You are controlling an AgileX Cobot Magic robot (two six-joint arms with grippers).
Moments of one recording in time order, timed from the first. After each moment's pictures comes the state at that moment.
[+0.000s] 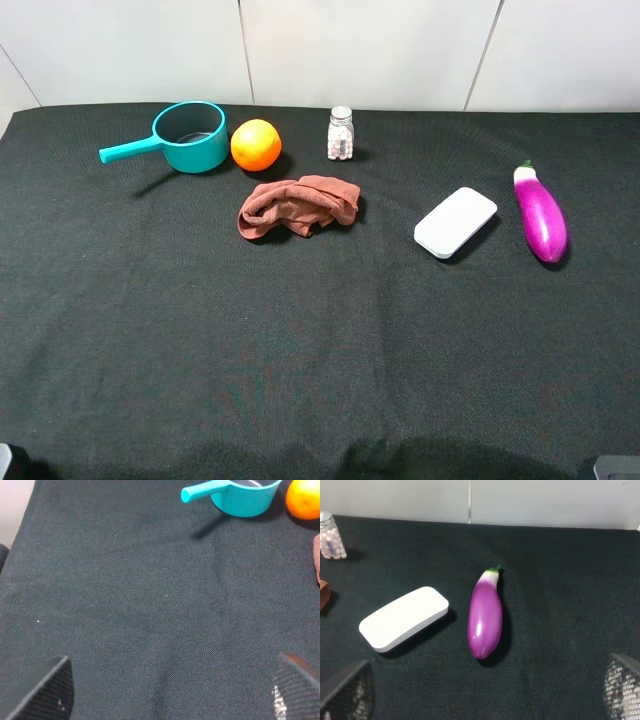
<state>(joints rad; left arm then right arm) 0.03 -0.01 -0.49 0.06 1.06 -0.07 0.01 -0.01 -0.52 0.04 1.06 -0.04</state>
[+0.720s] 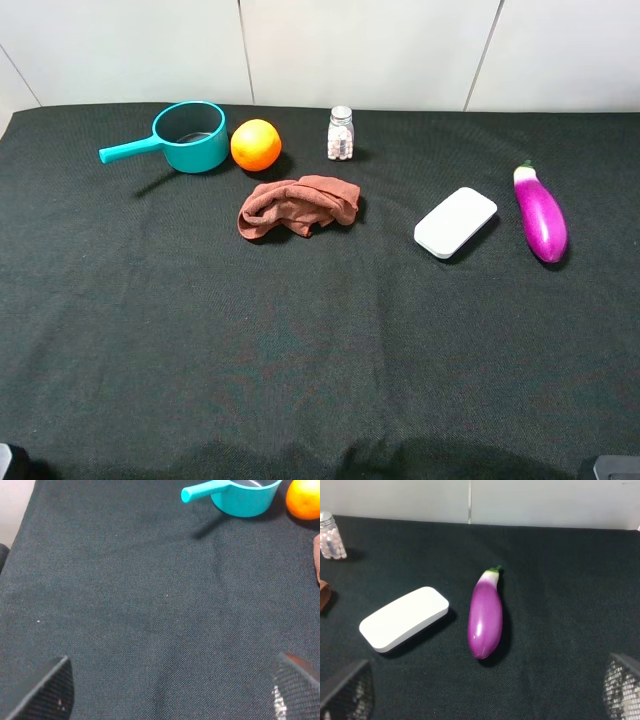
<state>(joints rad) 0.03 -0.01 -0.49 0.06 1.06 -0.07 0.01 -0.01 -0.52 0.04 1.06 -0.04</state>
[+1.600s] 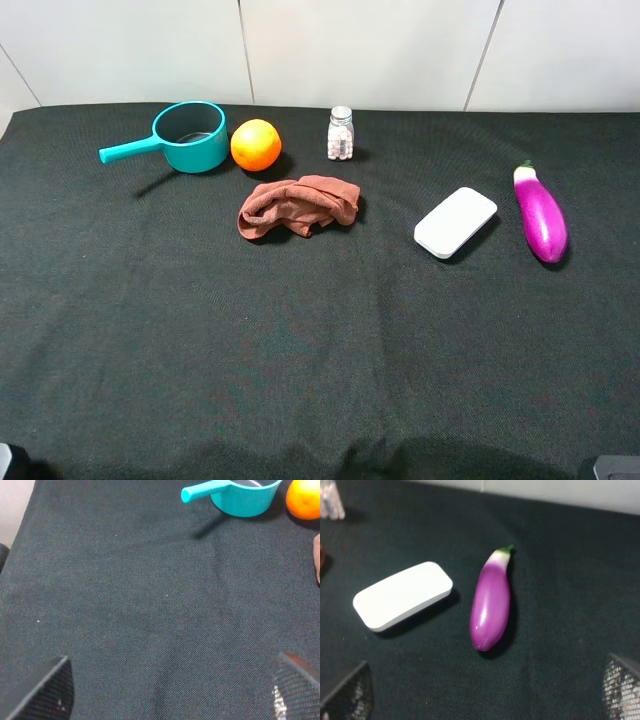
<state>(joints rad) 0.03 -0.01 -0.49 0.06 1.06 -0.07 0.01 0.32 -0.52 0.08 0.91 -0.19</state>
